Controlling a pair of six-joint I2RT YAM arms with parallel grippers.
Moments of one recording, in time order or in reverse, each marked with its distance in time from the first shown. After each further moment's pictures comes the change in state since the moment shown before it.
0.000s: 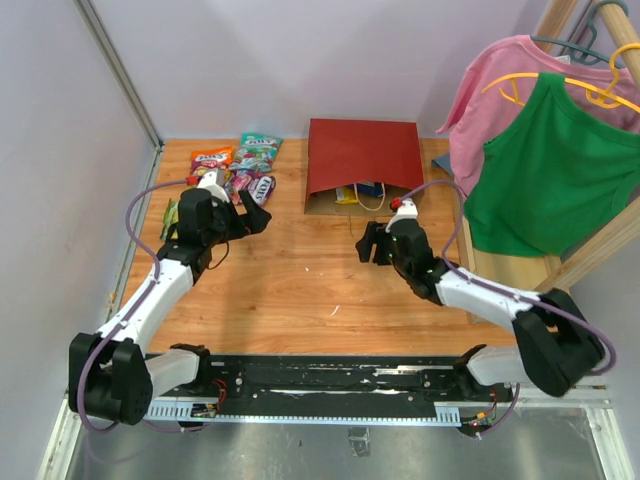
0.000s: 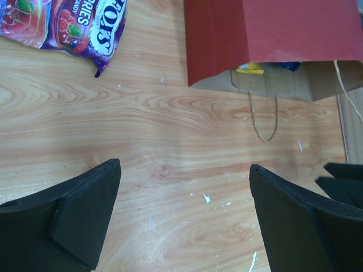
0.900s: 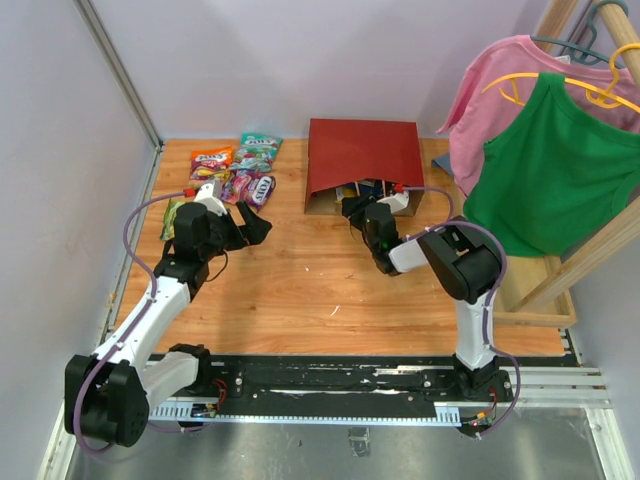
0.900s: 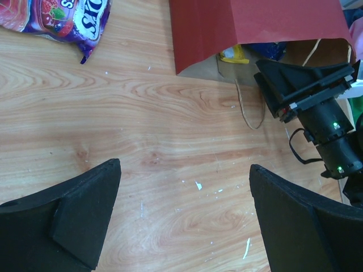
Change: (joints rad) left arm 0.000 -0.117 -0.112 0.046 0.045 -0.025; right arm -0.056 0.755 0.293 0.737 0.207 0.492
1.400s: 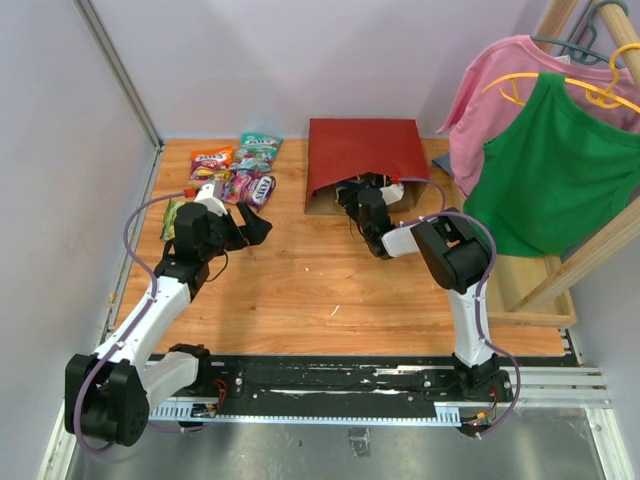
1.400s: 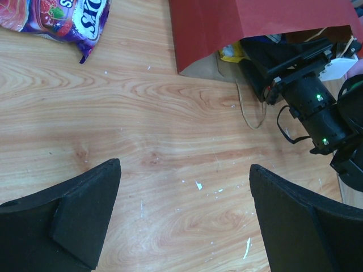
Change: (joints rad) left arm 0.000 0.002 -0.005 0.007 0.003 0.000; right arm -0.031 0.125 0.208 -0.161 -0.008 0.107
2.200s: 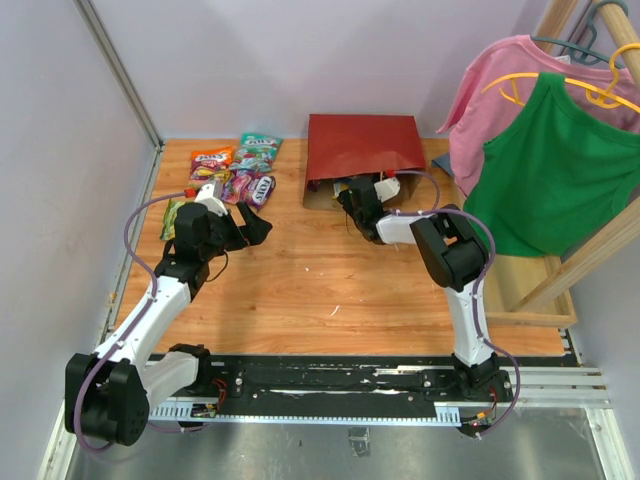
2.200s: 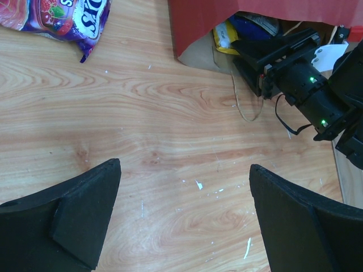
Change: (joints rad) left arm 0.000 0.004 0.000 0.000 -0.001 0.001; right arm 0.000 0.034 0.187 -0.353 0.035 0.087
